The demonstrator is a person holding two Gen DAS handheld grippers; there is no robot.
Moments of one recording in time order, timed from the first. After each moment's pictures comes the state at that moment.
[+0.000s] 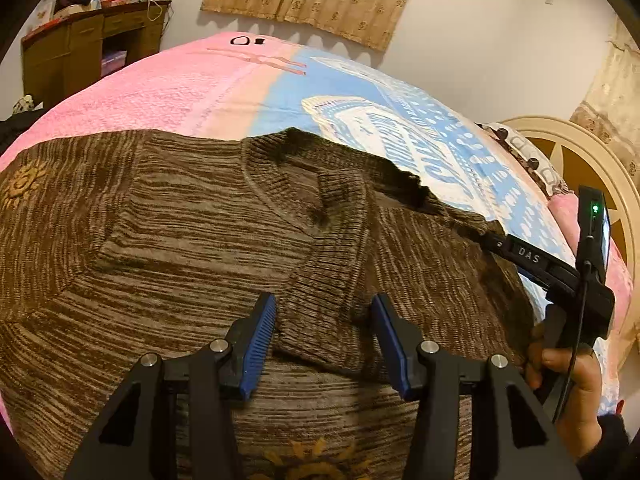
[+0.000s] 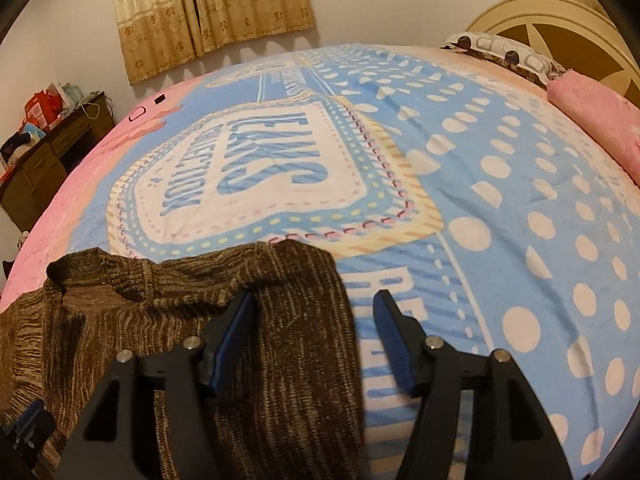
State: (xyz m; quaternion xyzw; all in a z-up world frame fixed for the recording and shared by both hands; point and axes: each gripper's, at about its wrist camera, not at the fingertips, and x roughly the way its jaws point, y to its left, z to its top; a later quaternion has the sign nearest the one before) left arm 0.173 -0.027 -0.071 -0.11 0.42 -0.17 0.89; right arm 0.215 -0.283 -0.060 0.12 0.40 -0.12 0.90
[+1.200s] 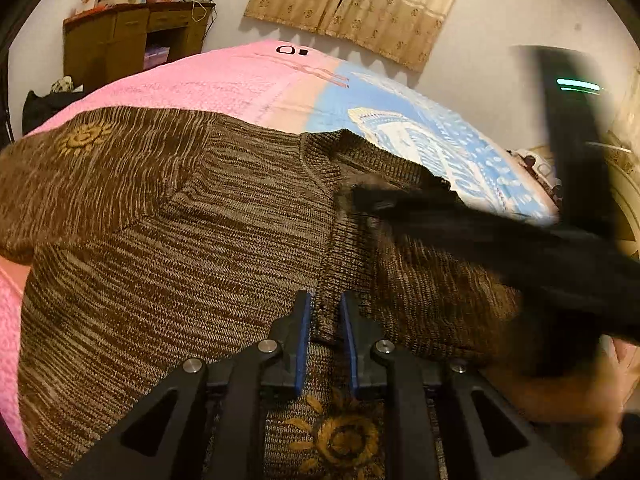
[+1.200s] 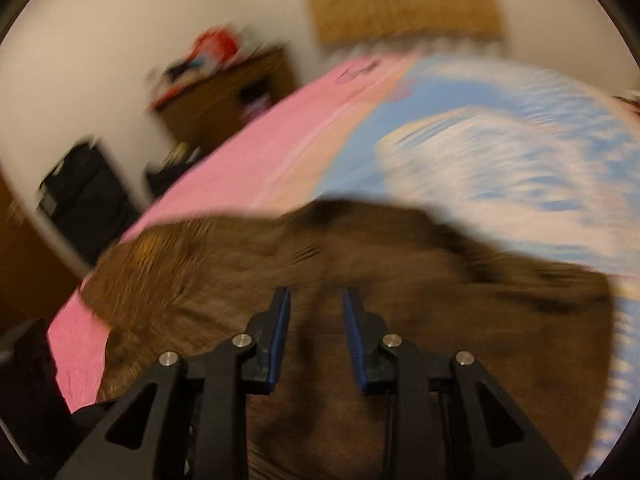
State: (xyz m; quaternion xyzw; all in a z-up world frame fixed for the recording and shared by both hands) left arm 0.145 0.002 -0.083 -0.15 0.40 -0.10 0.90; right arm 0.227 -0.123 -0.039 0.05 0.41 0.22 0.88
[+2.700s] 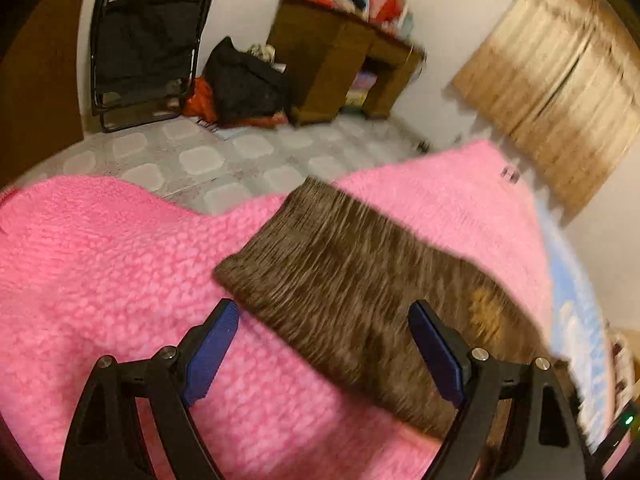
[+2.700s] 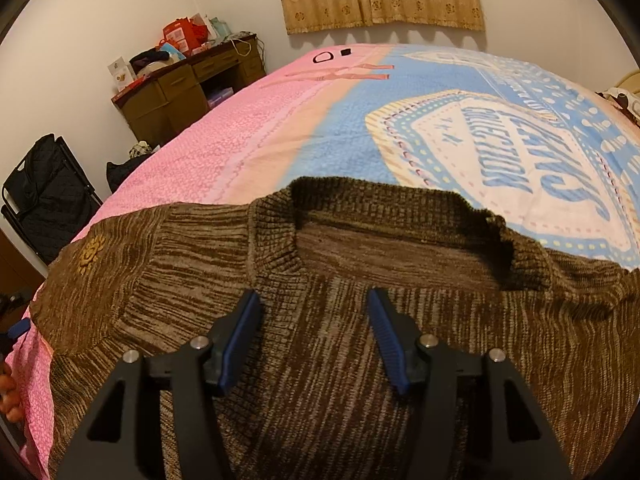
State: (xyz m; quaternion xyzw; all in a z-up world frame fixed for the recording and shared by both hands) left arm 0.138 0.288 -0.064 -0.31 0.33 0.19 0.87; right arm 0.254 -0.115 -0.067 0.05 0.41 0.14 0.90
